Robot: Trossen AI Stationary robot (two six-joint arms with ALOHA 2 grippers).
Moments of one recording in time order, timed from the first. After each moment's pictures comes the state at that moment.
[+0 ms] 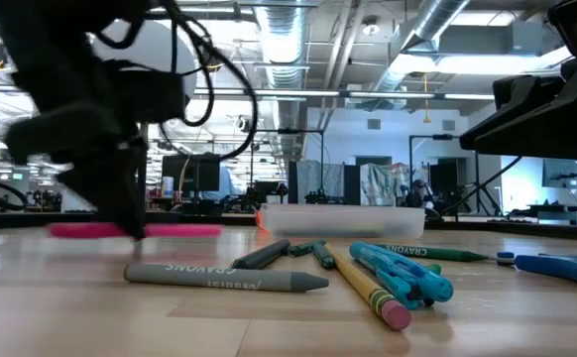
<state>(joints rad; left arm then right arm) -0.46 1.71 0.87 -0.43 -0.40 -0.71 0.75 1.60 0.34 0.82 0.76 -0.05</state>
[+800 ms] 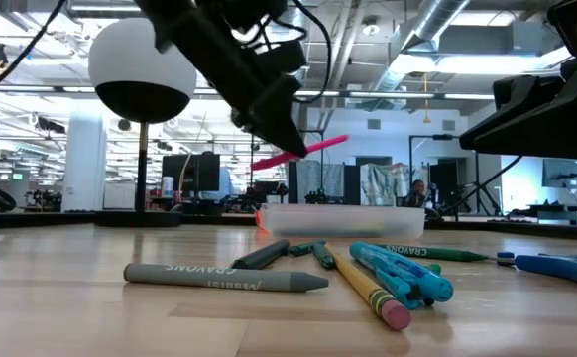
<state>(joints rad) -0.02 1.72 1.06 -0.07 -0.40 -0.07 0.75 1.60 0.34 0.82 0.76 -0.04</state>
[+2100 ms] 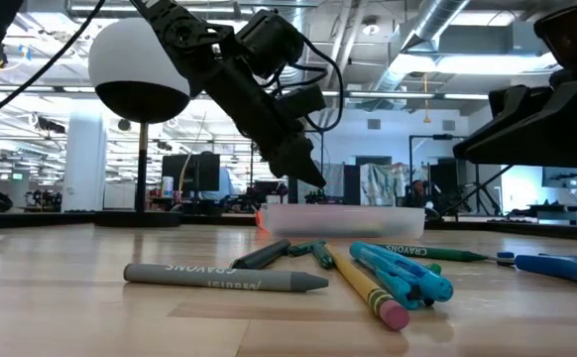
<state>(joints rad) 0.10 1.88 1.08 0.16 -0.35 0.28 0.73 1.61 0.34 0.80 0.76 0.00</state>
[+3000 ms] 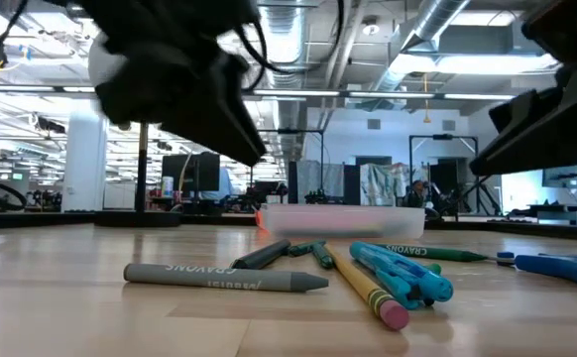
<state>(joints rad) -0.40 1.72 1.00 -0.15 -0.51 0.03 0.75 1.61 0.48 0.49 0.65 0.33</state>
